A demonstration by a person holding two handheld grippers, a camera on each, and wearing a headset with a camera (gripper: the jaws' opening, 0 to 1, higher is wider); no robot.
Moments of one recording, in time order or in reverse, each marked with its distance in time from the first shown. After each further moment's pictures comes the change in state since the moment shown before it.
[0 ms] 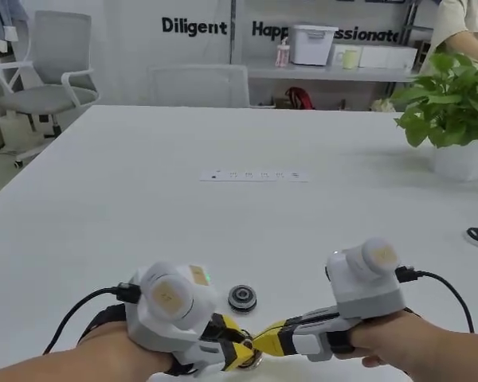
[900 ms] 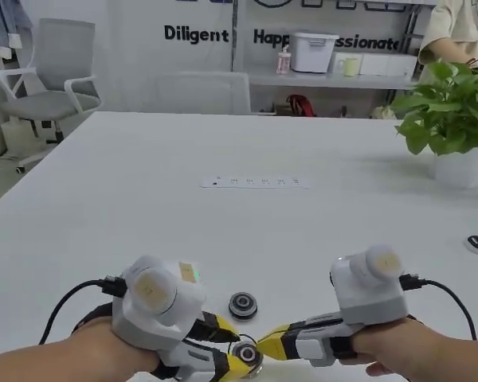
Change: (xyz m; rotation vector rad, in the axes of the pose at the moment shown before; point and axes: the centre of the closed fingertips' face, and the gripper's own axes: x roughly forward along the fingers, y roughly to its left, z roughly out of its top) left arm -0.024 -0.006 0.008 0.011 -0.022 -0.078; right arm -0.002 -0.003 0.005 0.011 -0.021 -0.008
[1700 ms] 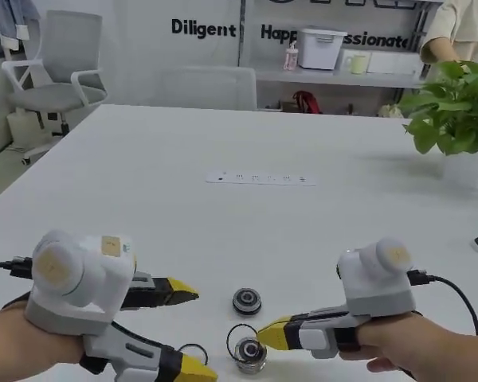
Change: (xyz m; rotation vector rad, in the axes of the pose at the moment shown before) left arm -0.068 0.002 0.003 -0.024 -0.125 0.016; right arm 0.001 0.007 0.010 0.034 -0.030 0.040
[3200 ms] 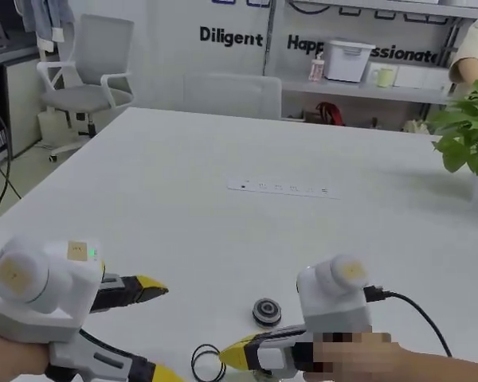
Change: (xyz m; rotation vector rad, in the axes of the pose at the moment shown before) left arm -0.039 0.018 -0.022 -0.066 -0.015 0.122; right arm 0.067 0.029 -0.002 -0.020 0.080 0.044
